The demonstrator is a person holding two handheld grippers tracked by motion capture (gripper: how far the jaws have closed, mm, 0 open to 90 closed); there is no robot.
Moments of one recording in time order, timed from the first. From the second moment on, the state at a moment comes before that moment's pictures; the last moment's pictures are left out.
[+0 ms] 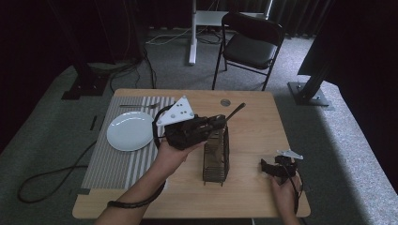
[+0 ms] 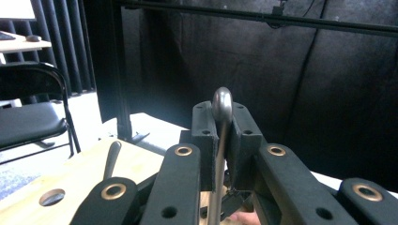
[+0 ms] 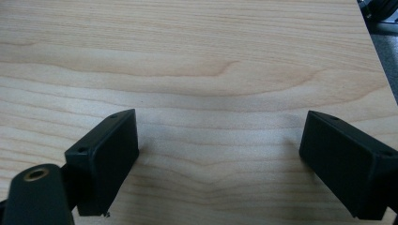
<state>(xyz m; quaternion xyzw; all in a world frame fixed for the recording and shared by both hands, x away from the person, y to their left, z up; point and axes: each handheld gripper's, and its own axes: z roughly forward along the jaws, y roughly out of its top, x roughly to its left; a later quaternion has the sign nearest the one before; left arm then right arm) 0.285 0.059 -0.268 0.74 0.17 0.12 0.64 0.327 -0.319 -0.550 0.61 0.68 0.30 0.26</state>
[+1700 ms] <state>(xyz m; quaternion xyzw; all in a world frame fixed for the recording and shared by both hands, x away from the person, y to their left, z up) 0.318 0.206 -0.371 0.68 0.43 0.22 0.55 0.327 -0.319 -0.550 0.61 0.68 0.30 0.26</state>
